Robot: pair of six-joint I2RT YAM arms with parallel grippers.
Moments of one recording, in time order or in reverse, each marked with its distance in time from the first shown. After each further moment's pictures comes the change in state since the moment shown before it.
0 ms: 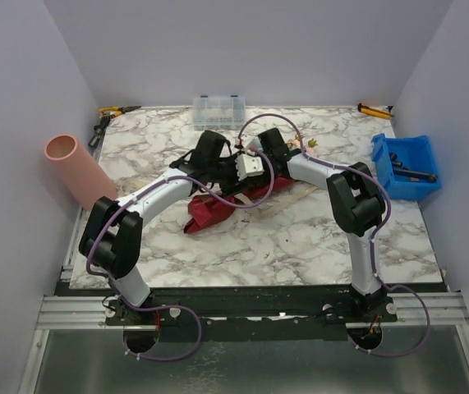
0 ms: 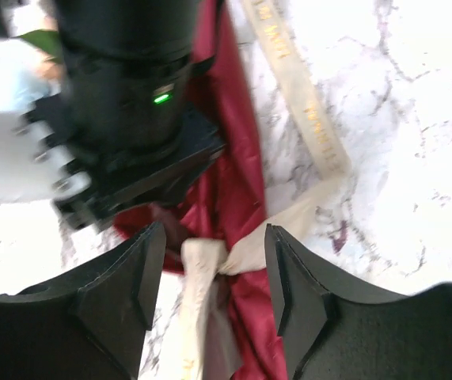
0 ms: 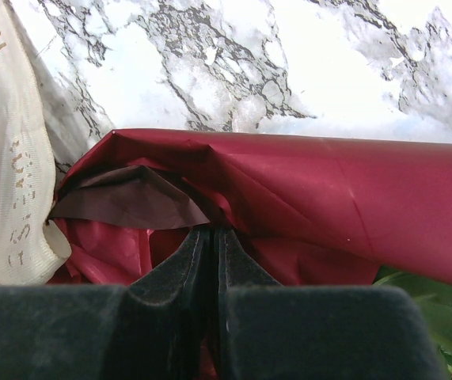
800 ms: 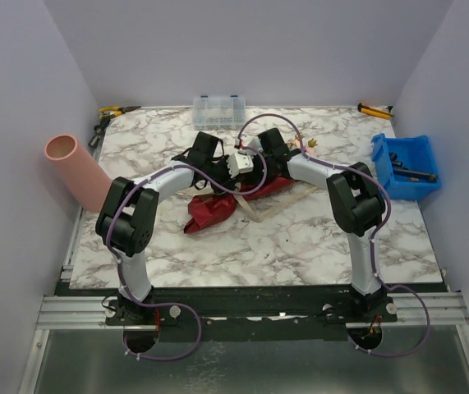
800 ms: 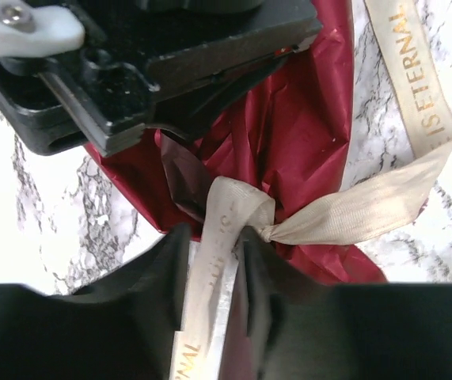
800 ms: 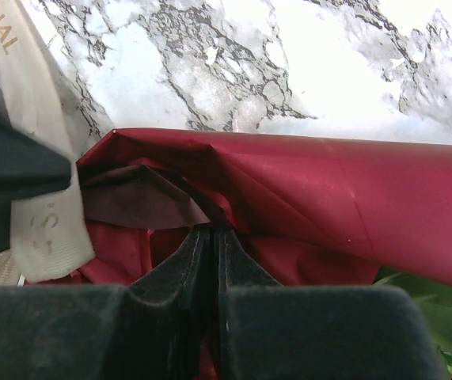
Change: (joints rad) left arm 0.133 0.180 0.045 -0.014 0.015 0.029; right arm 0.000 0.000 0.000 0.000 0.000 -0.006
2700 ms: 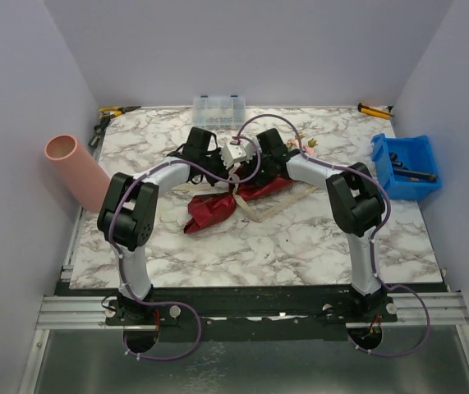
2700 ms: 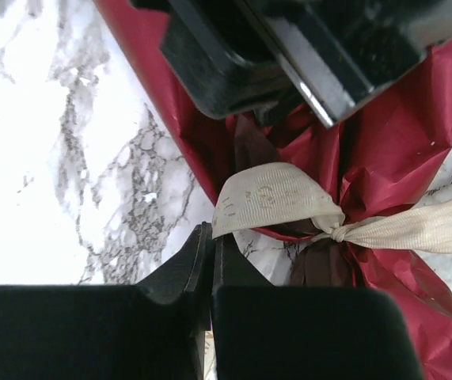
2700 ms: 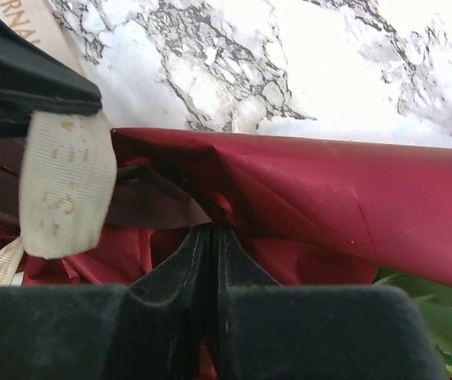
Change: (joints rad) left arm 0.061 0.065 0.040 0.053 -0.032 -0.080; right arm 0.005 0.002 0.000 0.000 0.021 -0.012
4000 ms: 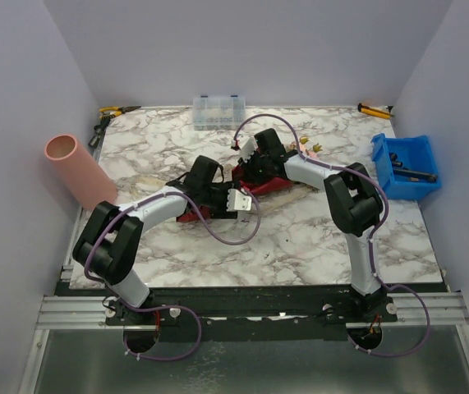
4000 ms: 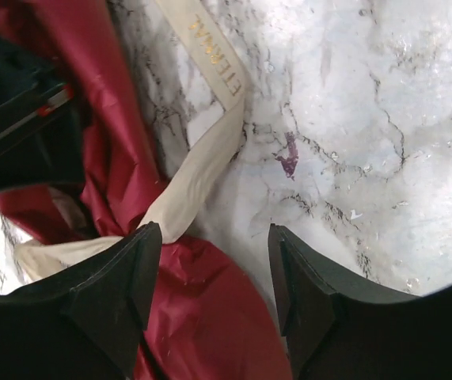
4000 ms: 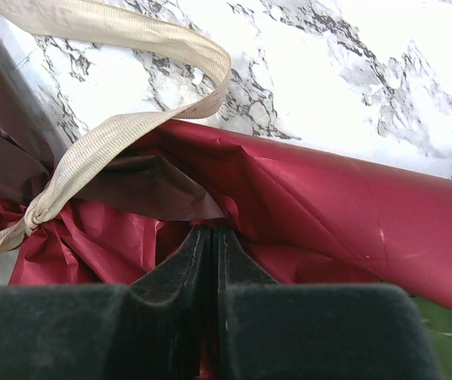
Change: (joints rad) left arm -0.131 -0.334 -0.350 0.006 0.074 0.389; right arm 0.006 0.014 0.006 0.032 0.043 -0.027
